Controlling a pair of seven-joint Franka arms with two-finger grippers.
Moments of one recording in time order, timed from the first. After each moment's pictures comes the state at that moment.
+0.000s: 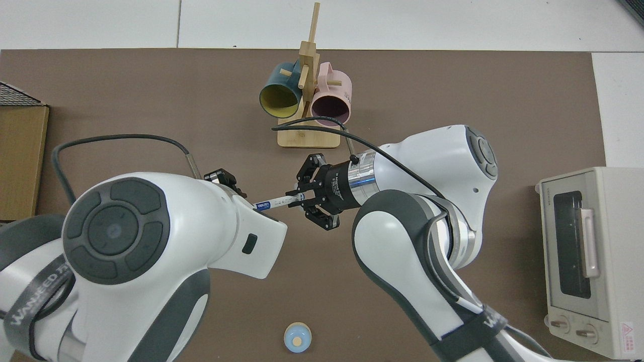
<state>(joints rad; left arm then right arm) -0.18 -0.11 -0.34 -1.83 -0.05 1.83 0.75 0.62 0.20 -0.13 -1.79 0.88 2.13 1.37</state>
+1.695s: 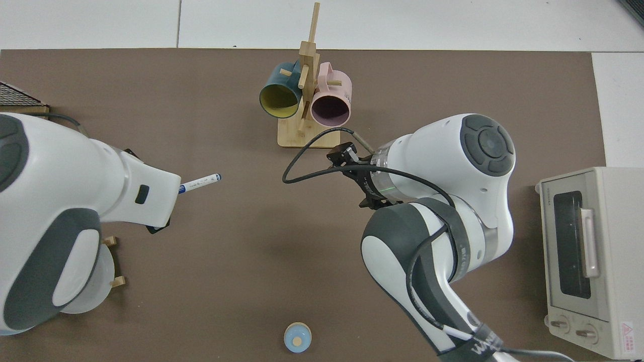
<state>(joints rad) -0.17 -0.09 -0.11 -1.83 0.05 1.77 0.81 0.58 0.17 -0.15 -1.78 0.38 2.09 1.07</state>
